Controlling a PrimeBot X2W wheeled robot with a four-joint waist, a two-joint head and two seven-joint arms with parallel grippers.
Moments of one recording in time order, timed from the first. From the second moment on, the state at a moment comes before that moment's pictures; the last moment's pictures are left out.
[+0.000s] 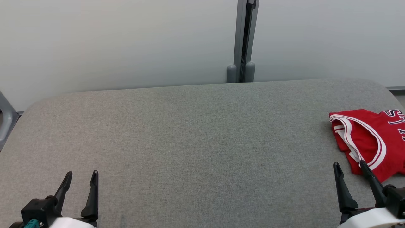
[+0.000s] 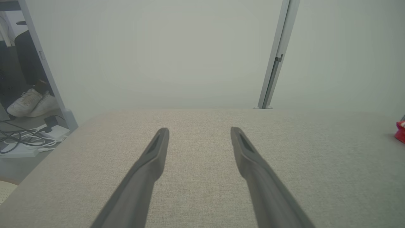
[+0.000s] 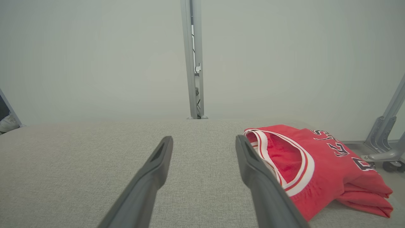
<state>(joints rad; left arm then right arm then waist) 0.10 0.34 -0.17 0.07 -0.48 0.12 -0.16 0.10 -0.07 -0.07 0.00 0.15 0.13 -0.07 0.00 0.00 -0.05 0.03</state>
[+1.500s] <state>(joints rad) 0.13 0.22 -0.15 0.08 -0.88 0.04 -0.14 0.07 -0.04 -0.15 0.11 0.65 0.13 0.08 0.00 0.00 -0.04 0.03</state>
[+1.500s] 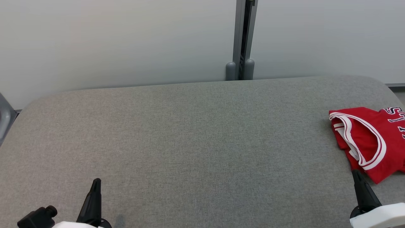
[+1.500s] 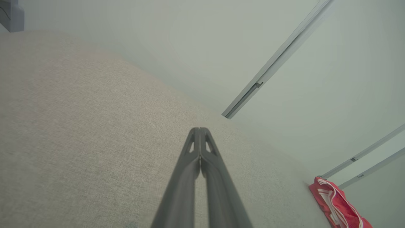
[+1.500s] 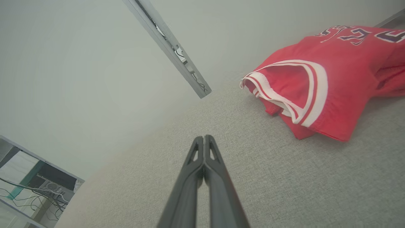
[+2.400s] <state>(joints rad) 0.12 0.16 -0.12 0.05 -1.15 -0.01 -0.14 0.02 -0.04 -0.19 0.15 1.00 0.13 0.18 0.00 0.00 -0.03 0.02</state>
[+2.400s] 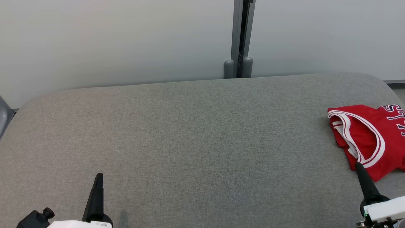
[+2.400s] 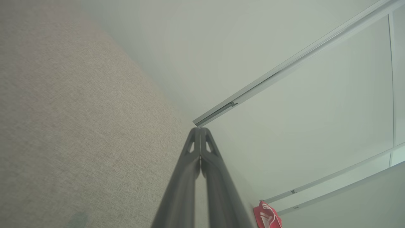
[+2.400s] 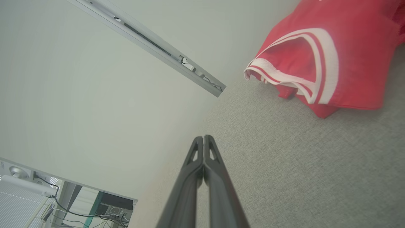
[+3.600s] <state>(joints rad) 0.12 0.09 -0.09 0.03 -1.43 -0.07 -0.13 -0.04 -0.04 -0.25 0.19 1.36 0.13 0.28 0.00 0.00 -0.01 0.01</state>
